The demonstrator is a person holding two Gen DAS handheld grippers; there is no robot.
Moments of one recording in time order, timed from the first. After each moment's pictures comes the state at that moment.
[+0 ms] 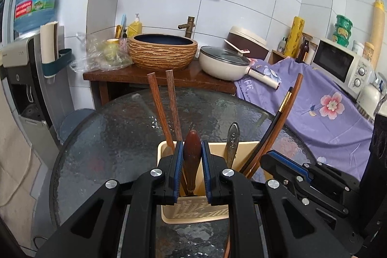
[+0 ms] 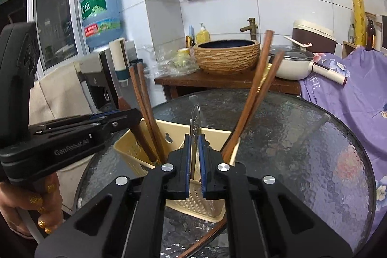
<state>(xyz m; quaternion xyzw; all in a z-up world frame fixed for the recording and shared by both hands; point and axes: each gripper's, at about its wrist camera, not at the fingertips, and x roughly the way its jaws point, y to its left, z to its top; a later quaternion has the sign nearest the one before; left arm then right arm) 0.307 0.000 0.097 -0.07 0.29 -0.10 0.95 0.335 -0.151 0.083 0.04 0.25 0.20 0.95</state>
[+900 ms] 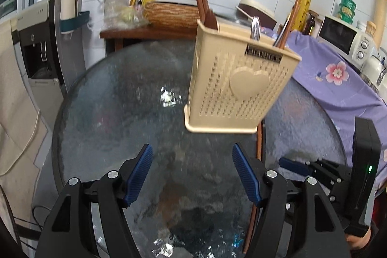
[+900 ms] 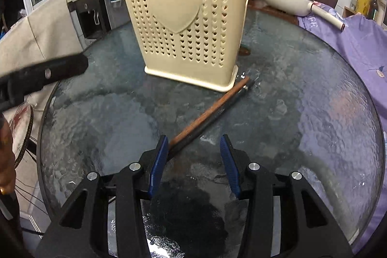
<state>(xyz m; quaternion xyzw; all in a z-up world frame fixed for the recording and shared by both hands) 0.215 0.025 -0.010 -0.06 0.36 -0.08 0.93 0.263 -0.127 -0.053 -0.05 0.41 0.16 0.90</state>
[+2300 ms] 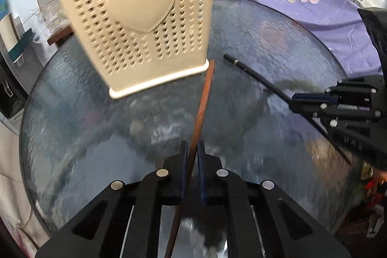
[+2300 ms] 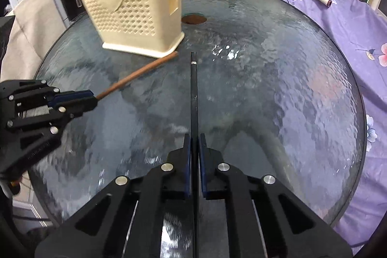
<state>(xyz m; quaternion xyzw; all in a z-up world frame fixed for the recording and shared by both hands) 0.225 -0.067 -0.061 0.10 0.46 -0.17 0.87 0.265 -0.207 -0.056 -0.07 0.49 0.14 0.86</state>
